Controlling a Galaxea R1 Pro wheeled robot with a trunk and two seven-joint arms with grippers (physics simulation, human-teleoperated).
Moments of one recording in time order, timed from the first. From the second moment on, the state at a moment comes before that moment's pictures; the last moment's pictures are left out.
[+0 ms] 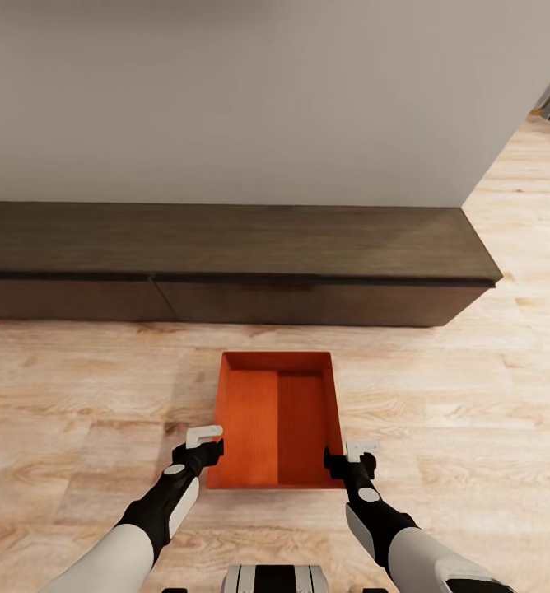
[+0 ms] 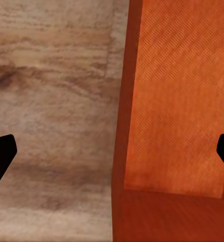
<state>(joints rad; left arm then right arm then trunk) -0.64 -0.10 0.00 -0.45 0.06 0.03 0.13 -0.69 0.13 -0.09 -0.18 0.17 -0.29 -0.19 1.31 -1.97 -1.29</state>
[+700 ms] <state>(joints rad) -0.64 -0.10 -0.01 -0.45 0.06 0.03 0.13 -0.69 0.13 -0.09 -0.24 0.17 -0.28 -0.19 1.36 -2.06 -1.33</state>
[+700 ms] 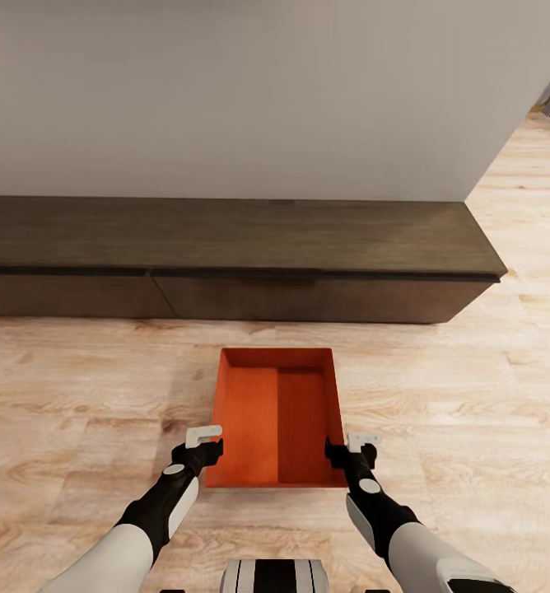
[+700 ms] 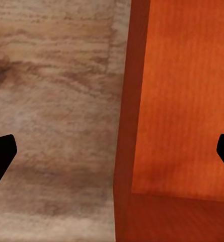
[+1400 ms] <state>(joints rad) -0.64 -0.10 -0.01 -0.45 0.06 0.03 0.13 -0.69 0.13 -0.09 -0.24 0.17 -0.29 -0.19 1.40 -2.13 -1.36</state>
